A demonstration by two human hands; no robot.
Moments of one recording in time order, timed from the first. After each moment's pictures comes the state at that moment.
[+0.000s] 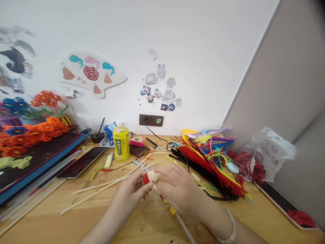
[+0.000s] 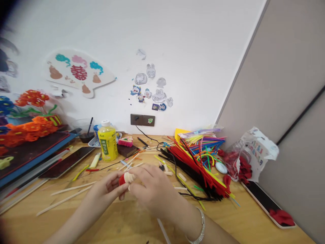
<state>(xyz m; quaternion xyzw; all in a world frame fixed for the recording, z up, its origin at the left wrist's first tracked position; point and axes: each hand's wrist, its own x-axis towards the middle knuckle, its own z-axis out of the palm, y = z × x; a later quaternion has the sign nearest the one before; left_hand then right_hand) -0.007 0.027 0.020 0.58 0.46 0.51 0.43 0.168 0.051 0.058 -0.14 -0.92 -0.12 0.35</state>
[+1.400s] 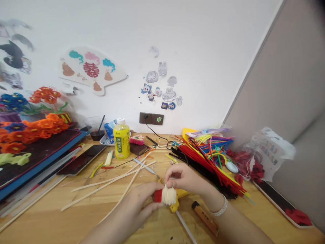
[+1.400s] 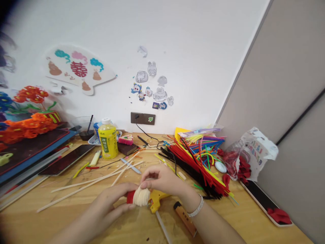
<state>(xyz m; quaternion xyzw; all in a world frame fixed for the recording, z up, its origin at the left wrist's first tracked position) -0.001 0.002 0.029 0.77 0.45 0.35 0.28 0.181 0.085 0.045 -0.24 -0.73 0.58 0.27</state>
